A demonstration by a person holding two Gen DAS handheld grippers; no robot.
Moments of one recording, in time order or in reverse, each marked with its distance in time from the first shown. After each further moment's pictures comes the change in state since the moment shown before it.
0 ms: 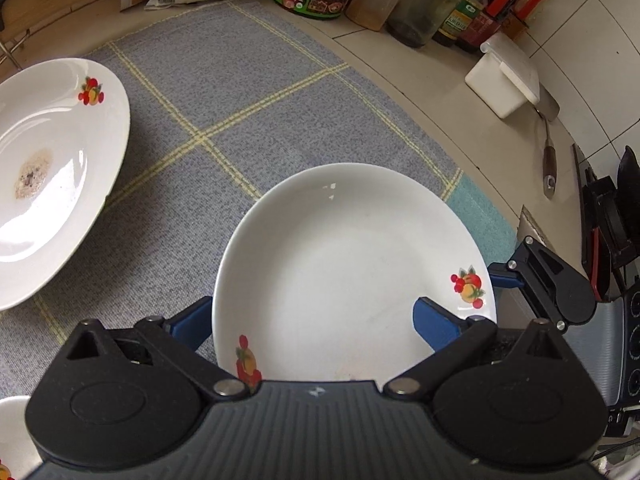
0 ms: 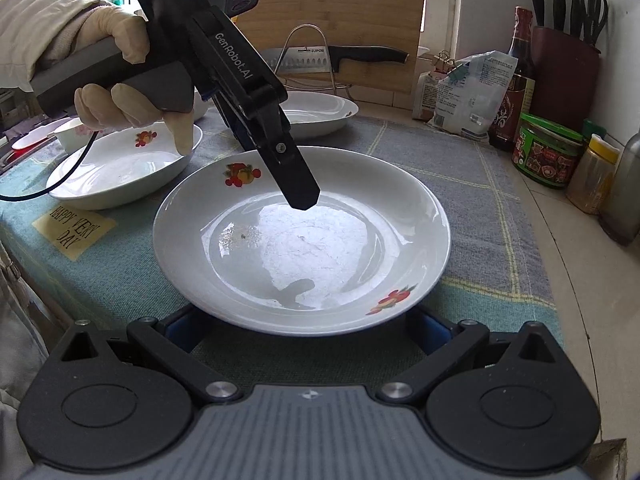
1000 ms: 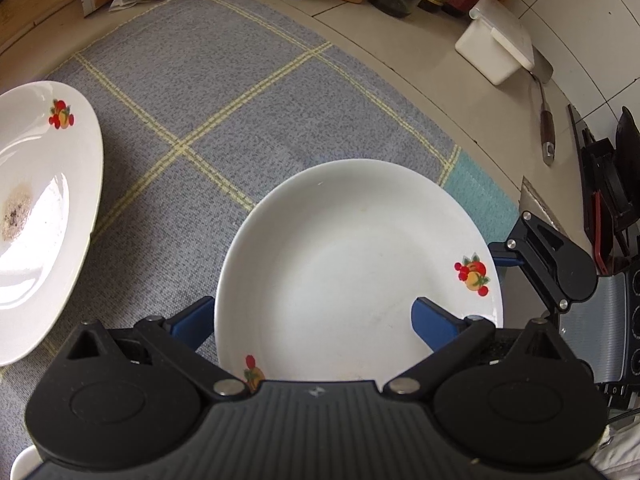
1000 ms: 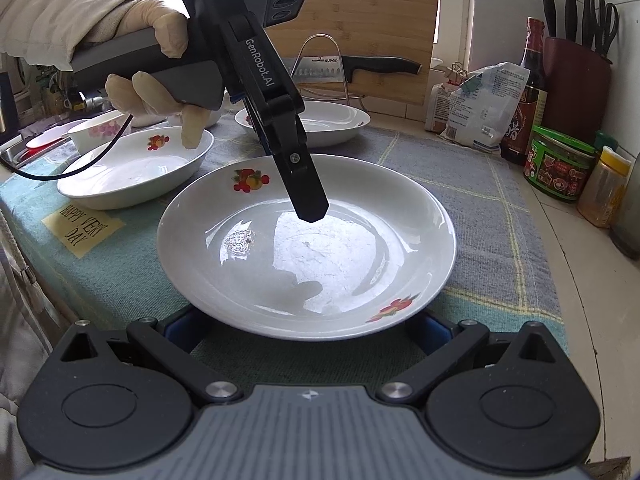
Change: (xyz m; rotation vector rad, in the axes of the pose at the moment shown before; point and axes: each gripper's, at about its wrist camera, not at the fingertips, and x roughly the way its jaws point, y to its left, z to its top) left arm 0.009 -0.004 0.017 0.099 0.107 0.007; right arm 0.001 -0.004 -0.002 -0.031 -0.036 0.043
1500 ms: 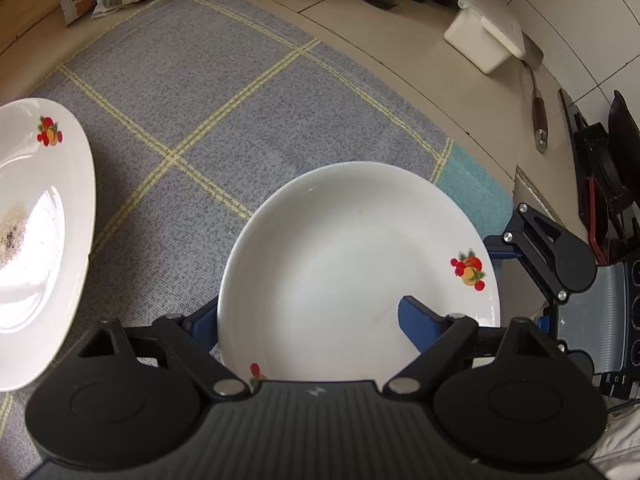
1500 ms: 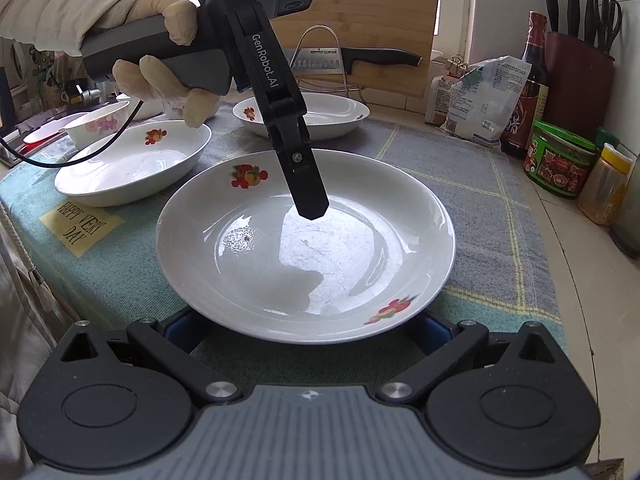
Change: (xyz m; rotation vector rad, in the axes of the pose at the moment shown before) left arm 0.000 -0.001 0.006 0.048 0.034 -0.018; right arm 0.000 0.001 0.004 0.001 0.036 -0.006
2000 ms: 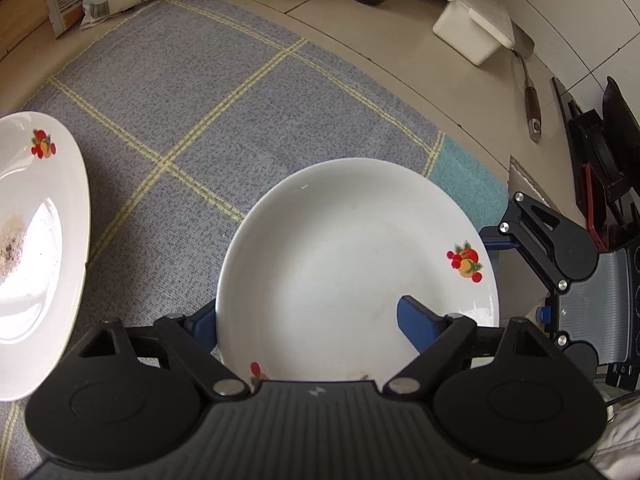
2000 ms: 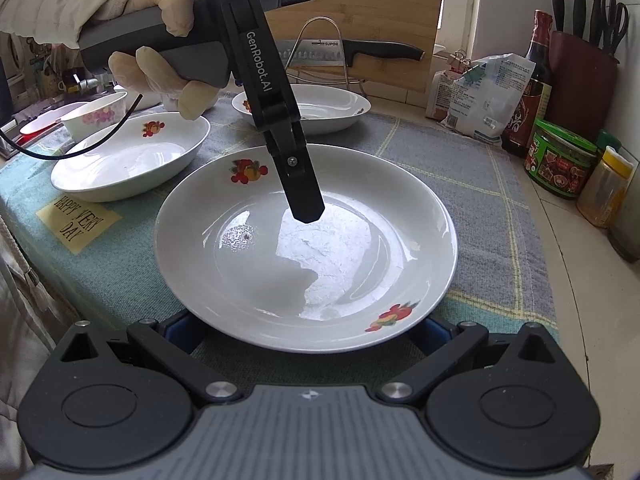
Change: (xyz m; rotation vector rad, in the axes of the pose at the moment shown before) left arm -0.001 -0.004 0.000 0.040 0.002 0.002; right arm 0.003 0.001 0.008 -0.008 0.039 -0.014
